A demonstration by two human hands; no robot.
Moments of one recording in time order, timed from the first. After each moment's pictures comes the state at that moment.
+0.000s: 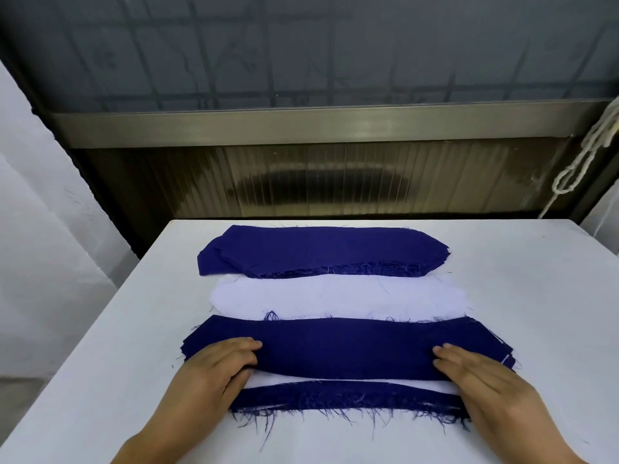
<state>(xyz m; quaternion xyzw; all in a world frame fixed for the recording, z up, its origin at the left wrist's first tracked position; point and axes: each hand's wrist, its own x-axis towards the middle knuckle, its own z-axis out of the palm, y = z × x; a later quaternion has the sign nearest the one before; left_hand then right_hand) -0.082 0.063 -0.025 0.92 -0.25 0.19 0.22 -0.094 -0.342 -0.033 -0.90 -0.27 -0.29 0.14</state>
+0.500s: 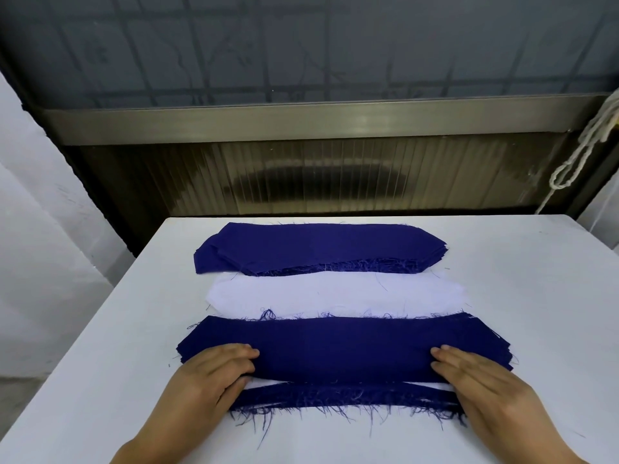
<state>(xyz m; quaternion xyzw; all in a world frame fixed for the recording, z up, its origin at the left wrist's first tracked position) -0.084 0.070 -0.039 0.91 -0.29 0.21 0.22 -0.098 -0.345 -0.036 -0.91 -0.28 -0.28 0.15</state>
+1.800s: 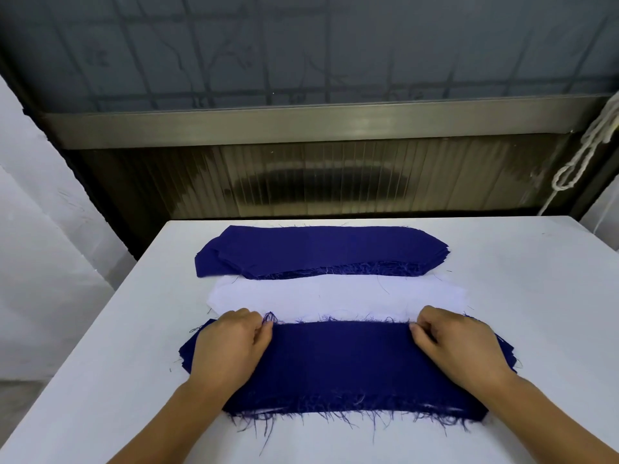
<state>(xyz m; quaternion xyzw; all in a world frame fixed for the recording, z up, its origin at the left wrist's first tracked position) -0.029 0.027 -0.023 0.98 -0.08 0.16 0.08 -0.024 -0.319 -0.026 -0.99 -0.05 -0.09 0.10</state>
